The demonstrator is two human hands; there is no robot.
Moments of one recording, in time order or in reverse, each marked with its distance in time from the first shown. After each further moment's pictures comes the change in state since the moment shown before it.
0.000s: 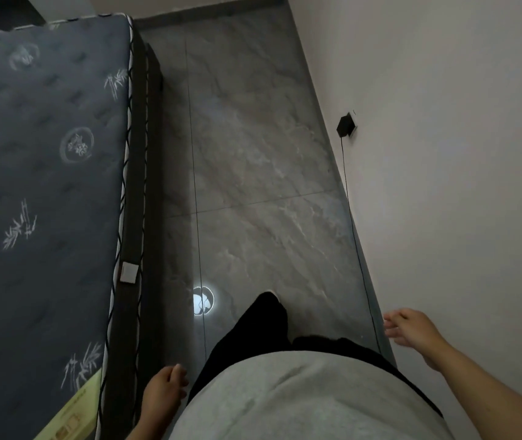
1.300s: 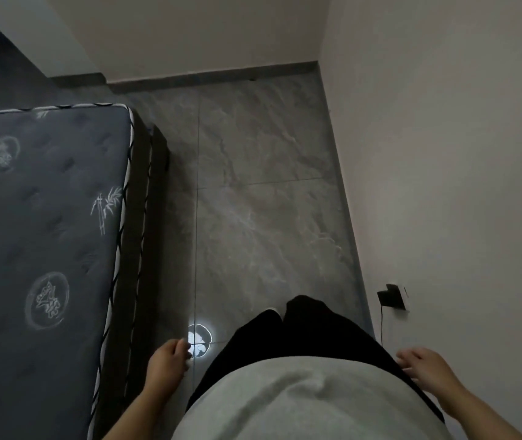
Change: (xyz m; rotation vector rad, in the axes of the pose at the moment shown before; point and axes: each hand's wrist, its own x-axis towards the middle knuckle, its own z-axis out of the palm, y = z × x) left_hand 0.351 0.603 -0.097 -0.095 0.010 0.047; right_hand 0.320 -0.560 -0.037 -0.068 -0.045 0.150
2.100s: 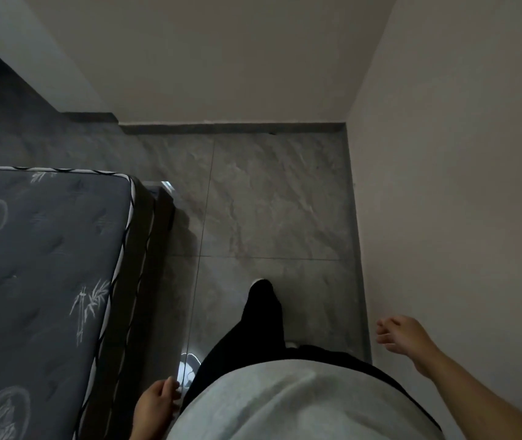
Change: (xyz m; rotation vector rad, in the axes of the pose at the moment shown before) left_hand 0.190 0.268 -0.025 -0.046 0.096 -0.122; right_hand 0.141 -0.451 -0.027 -0.071 -0.025 -0.197
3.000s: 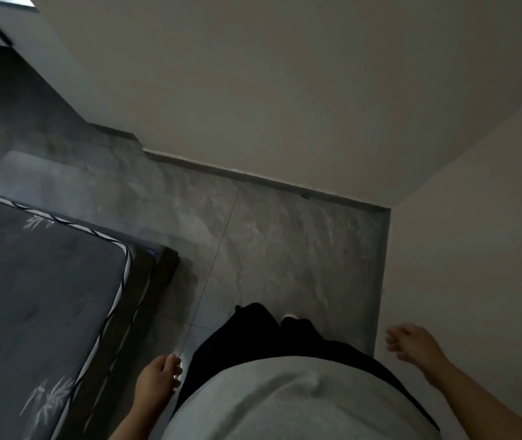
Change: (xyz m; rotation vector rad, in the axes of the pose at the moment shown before) left_hand 0.200 0.373 -0.021 -0.240 0.000 -0.168; right_hand 0.218 -0.422 -0.047 -0.277 -0.049 -0.048
